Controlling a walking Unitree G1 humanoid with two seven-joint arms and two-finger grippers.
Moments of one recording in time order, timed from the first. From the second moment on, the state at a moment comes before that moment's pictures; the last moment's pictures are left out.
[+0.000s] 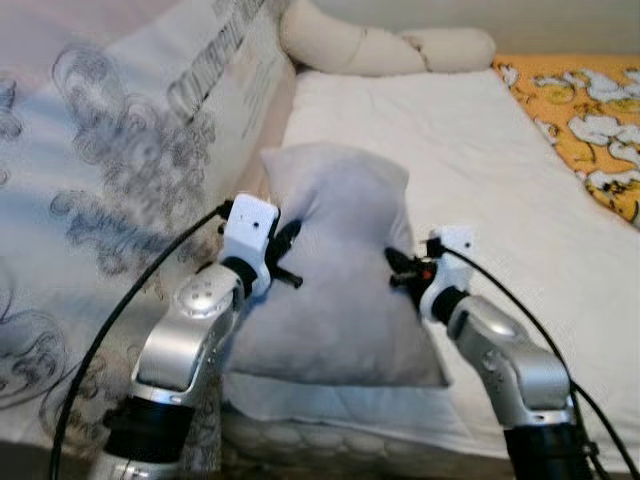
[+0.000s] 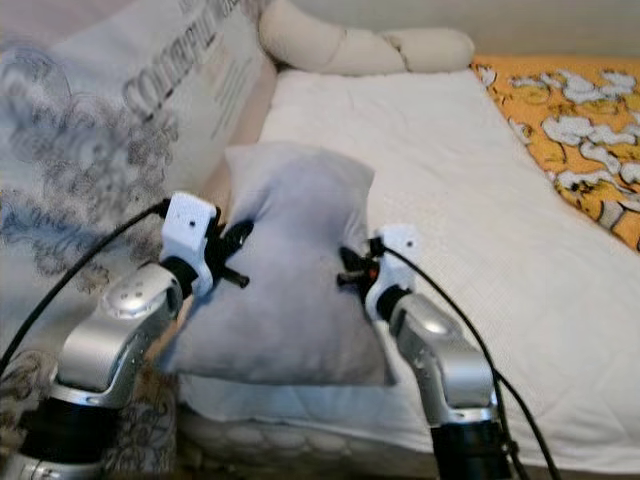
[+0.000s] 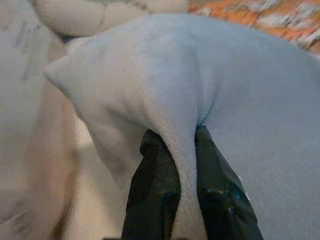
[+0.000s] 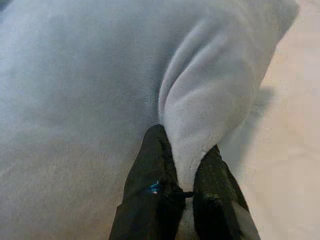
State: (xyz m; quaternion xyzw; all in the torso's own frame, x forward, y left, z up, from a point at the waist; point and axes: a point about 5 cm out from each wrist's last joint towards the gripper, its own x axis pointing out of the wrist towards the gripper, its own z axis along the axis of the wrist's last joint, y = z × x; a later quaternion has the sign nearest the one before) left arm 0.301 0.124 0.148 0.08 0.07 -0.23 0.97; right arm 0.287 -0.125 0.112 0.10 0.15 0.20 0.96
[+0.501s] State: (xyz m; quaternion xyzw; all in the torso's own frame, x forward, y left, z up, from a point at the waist) left arm 0.351 0.101 0.157 0.15 0.05 -0.28 0.95; right arm 0.297 -0.142 0.104 0.12 0.16 0.12 0.97
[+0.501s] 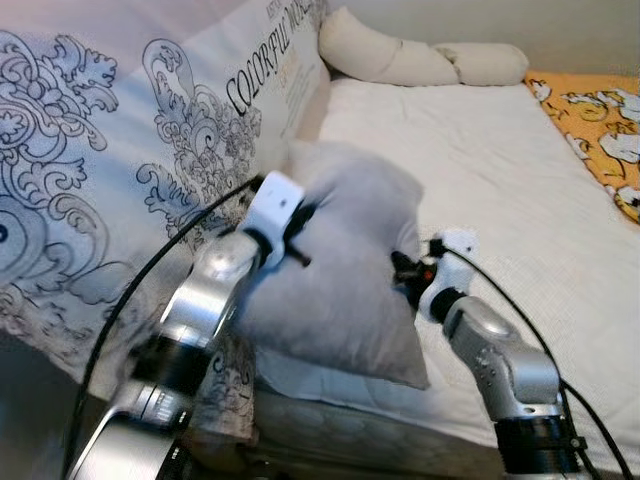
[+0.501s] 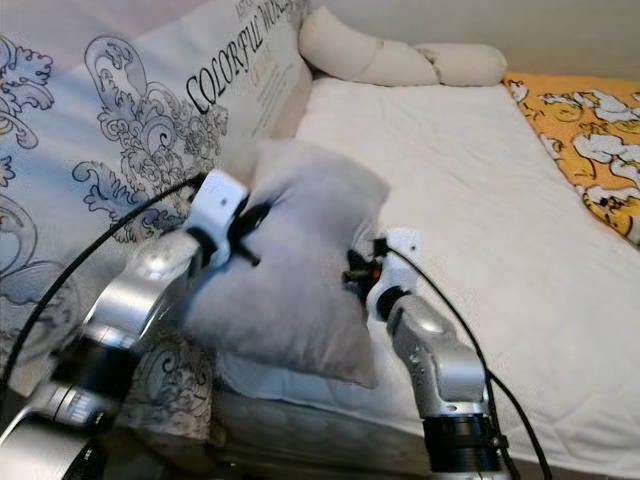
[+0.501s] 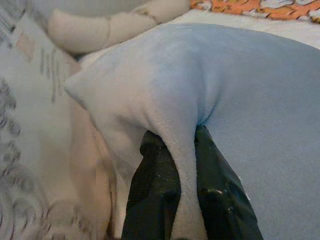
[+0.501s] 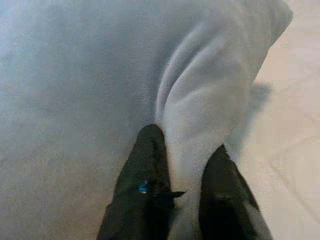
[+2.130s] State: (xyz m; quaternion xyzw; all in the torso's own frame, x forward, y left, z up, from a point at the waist) left arm 0.397 0.072 0.172 0.30 0.02 -0.27 0.92; right arm 0.239 -0.233 0.188 0.04 0.15 0.47 0.87
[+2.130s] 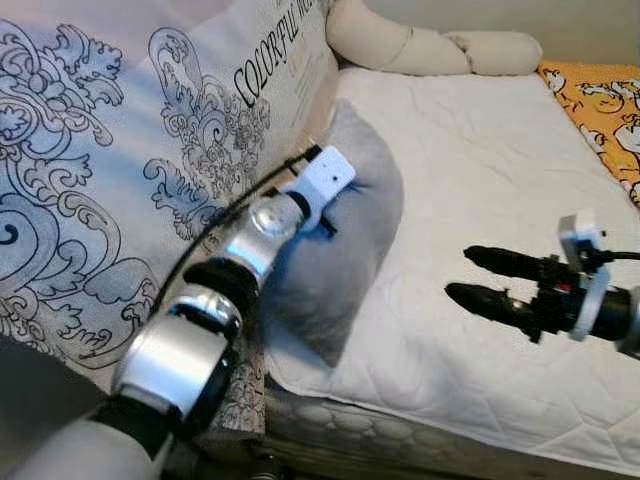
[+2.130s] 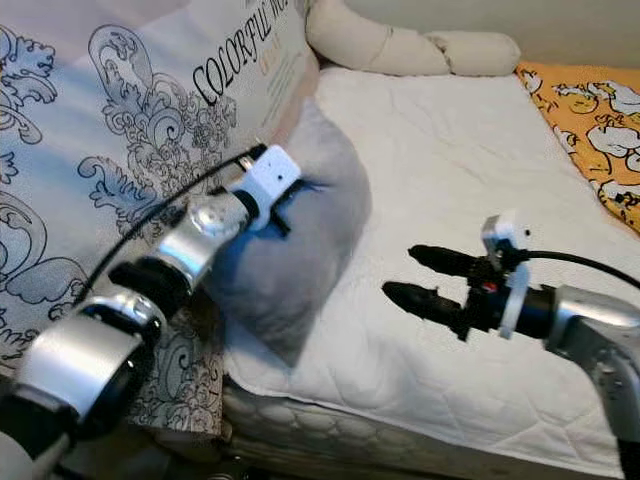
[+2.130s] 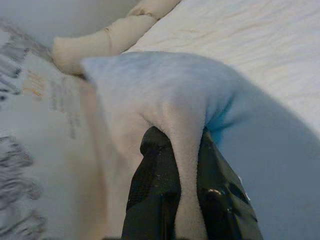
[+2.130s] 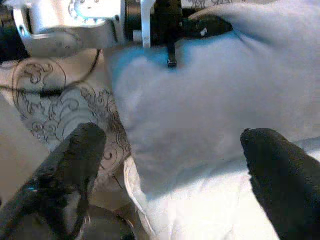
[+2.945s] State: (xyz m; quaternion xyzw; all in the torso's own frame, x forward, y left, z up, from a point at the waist) left arm 0.397 0.062 0.176 0.27 -0.01 -0.14 0.95; right arm 0.236 -0.232 0.189 0.03 0.15 0.47 0.87
